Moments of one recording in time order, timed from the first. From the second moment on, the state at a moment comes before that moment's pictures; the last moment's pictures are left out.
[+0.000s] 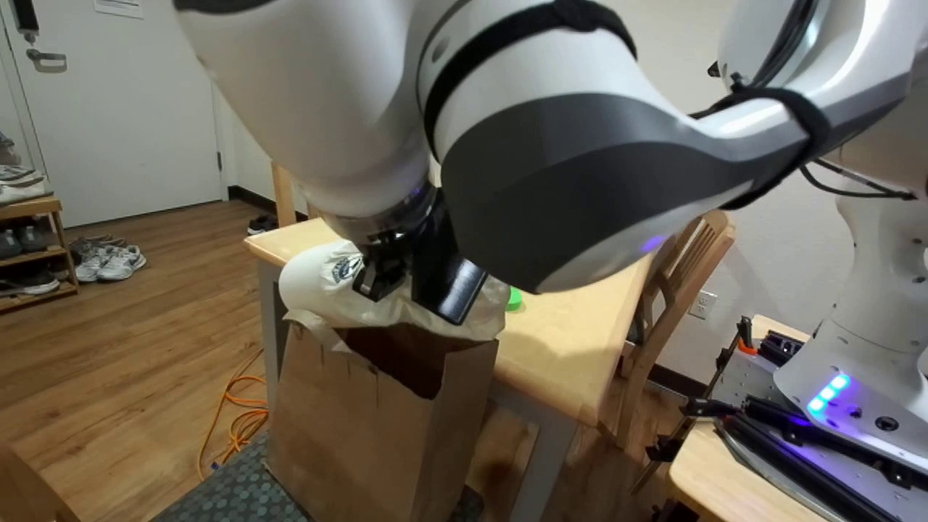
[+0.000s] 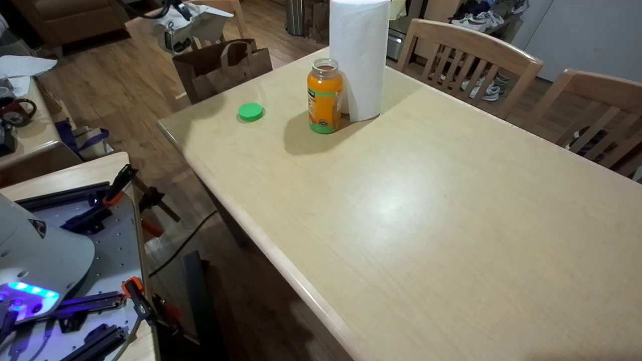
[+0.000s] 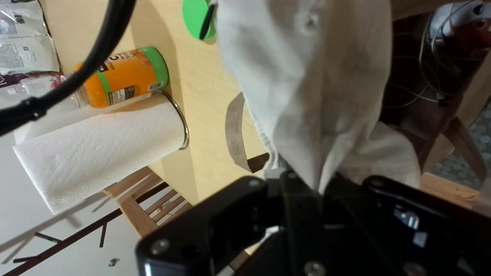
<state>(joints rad) 1.22 1.03 -0.18 -0.78 -0.54 1.38 0.82</state>
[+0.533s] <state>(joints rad) 1.20 1.03 -0.24 -0.78 -0.54 1.38 0.87</state>
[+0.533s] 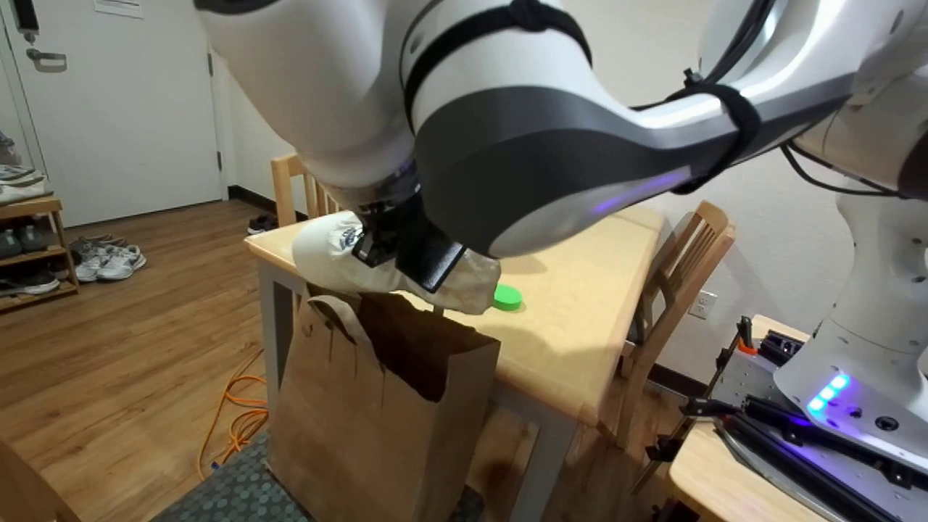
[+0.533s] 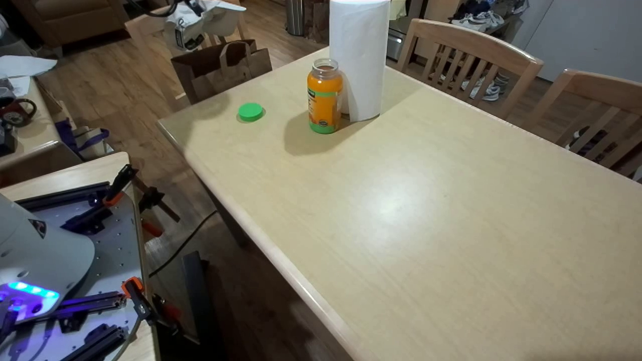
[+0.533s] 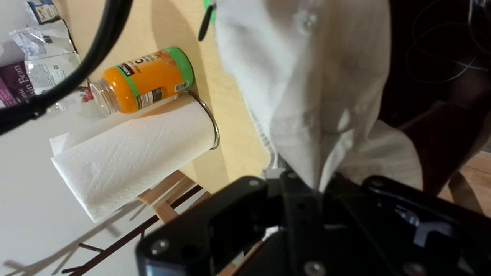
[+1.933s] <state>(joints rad) 1.12 1.06 -0.24 -0.78 -0.42 1.29 1.01</state>
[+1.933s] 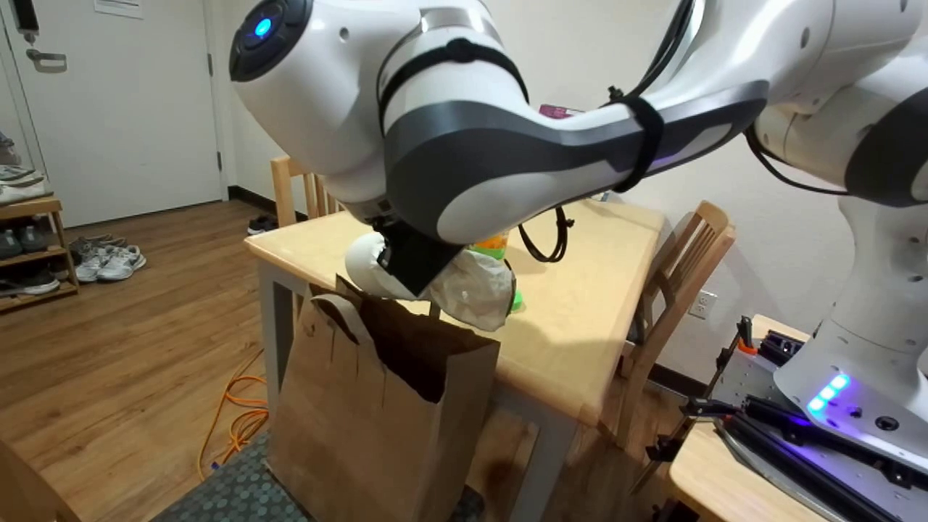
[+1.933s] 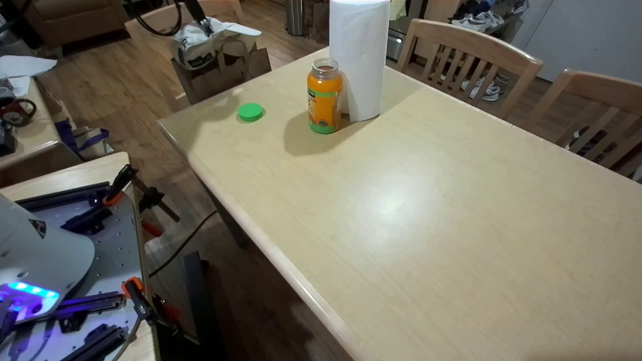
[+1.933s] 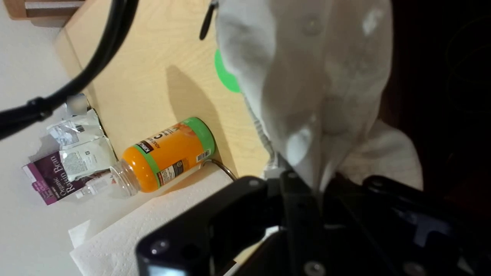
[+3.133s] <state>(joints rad) 1.16 1.07 -0.23 -0.78 -0.40 1.29 1.05</state>
